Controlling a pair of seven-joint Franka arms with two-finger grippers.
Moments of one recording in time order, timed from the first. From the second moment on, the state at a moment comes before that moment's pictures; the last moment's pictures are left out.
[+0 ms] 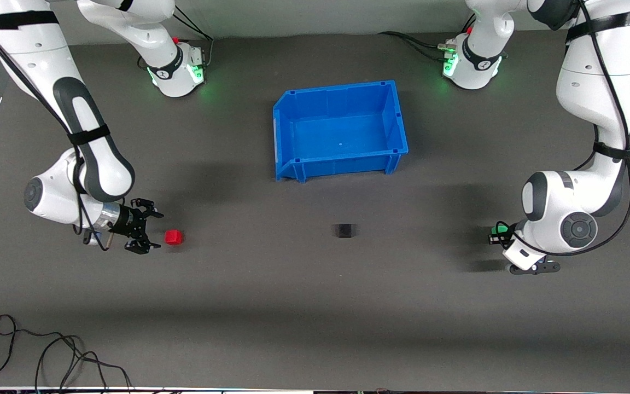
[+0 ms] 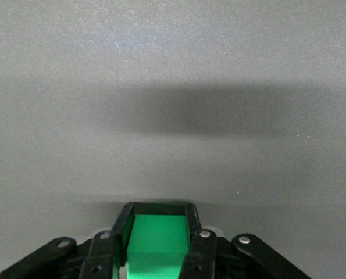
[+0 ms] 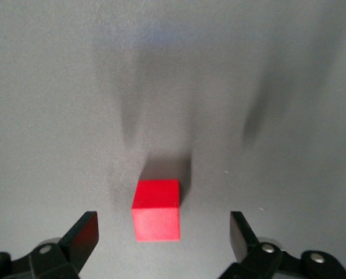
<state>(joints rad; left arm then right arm) 0.00 0.63 0.00 -1.81 0.03 2.28 -0.09 0.04 0.46 -0.06 -2.07 0.56 2.46 1.07</state>
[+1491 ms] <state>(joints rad) -0.20 0.56 -0.09 -1.70 -0.15 2.23 -1.60 0.15 0.48 -0.06 -1.93 0.65 2.43 1.13</state>
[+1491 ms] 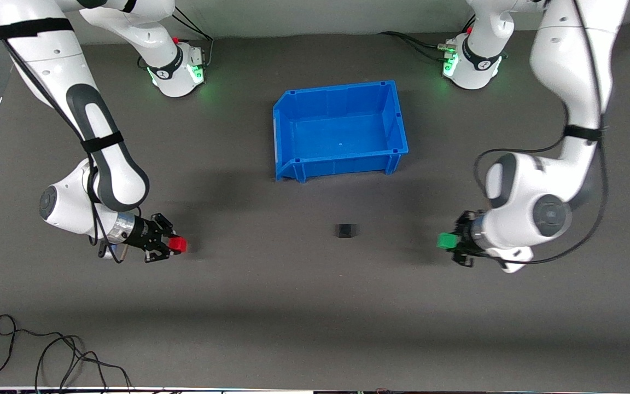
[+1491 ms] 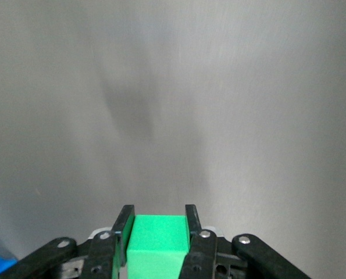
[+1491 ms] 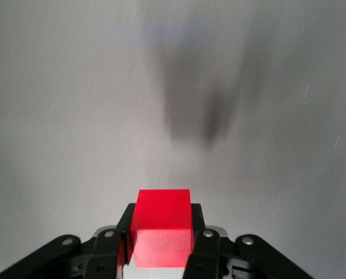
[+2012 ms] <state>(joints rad) -0.38 0.68 -0.09 -1.70 -0.15 2.41 -1.84 0.43 0.54 -0.06 -1.80 0.65 2.44 1.45</state>
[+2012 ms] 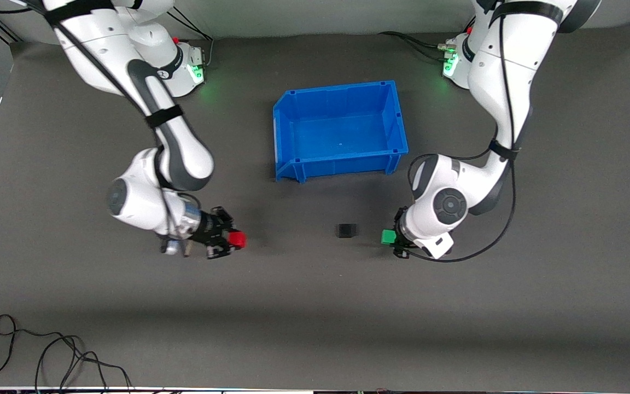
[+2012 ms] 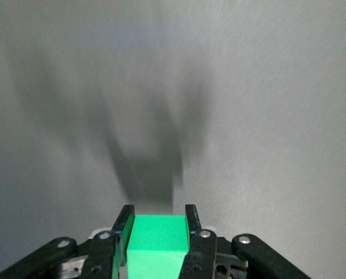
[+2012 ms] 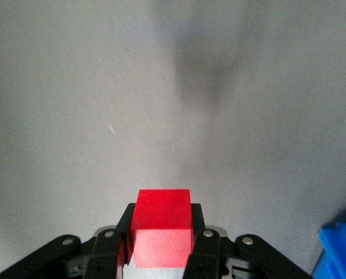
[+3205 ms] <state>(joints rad) -0.48 0.74 -0.09 -1.70 -0.16 2.54 -2.07 0.71 0.88 -0.06 -1.47 0.65 2.61 1.74</state>
